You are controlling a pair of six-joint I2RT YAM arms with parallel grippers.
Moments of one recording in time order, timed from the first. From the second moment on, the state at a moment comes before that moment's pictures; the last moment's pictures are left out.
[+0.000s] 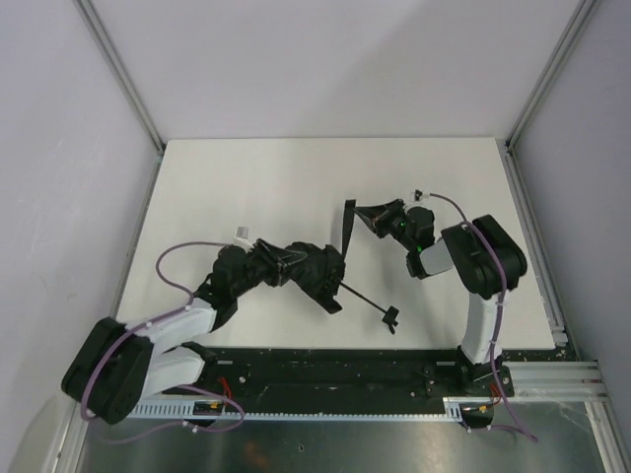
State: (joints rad) left arm -0.49 1.09 0.29 0.51 0.27 -1.46; right arm 0.35 1.92 0.69 1.10 -0.26 1.43
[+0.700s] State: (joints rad) left arm -0.48 1.46 0.29 0.69 0.25 -1.35; right arm 0.31 1.94 0.99 0.45 -0.36 0.96
